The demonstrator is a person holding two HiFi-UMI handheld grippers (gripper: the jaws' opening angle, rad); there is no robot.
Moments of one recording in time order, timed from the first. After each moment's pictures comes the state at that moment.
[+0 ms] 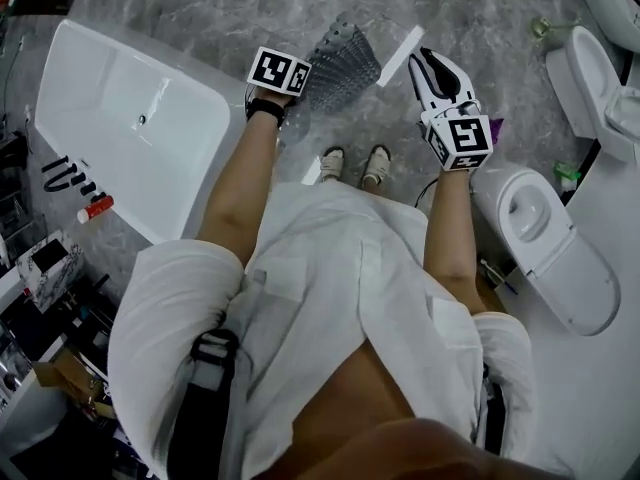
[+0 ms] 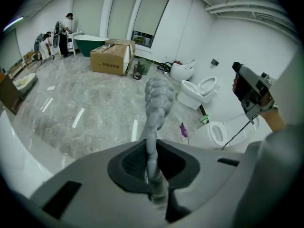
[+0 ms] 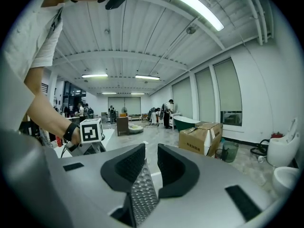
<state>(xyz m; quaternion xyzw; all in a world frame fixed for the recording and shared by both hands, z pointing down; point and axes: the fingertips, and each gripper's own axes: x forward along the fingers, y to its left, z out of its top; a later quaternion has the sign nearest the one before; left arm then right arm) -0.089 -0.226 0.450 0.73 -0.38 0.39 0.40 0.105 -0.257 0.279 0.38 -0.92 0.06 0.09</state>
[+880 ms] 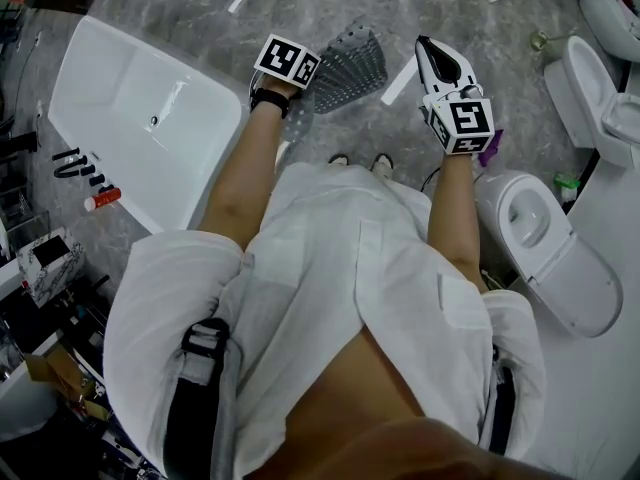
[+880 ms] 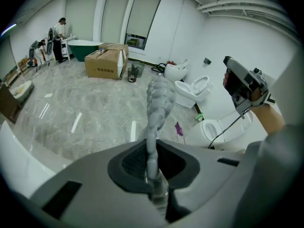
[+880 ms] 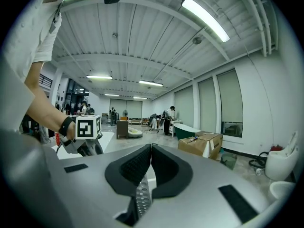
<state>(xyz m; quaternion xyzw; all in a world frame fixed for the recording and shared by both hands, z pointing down) -0.078 -0.203 0.381 0.75 -0.36 0.40 0.38 0.097 -0.243 0.215 0.38 -0.92 0.01 0.08</state>
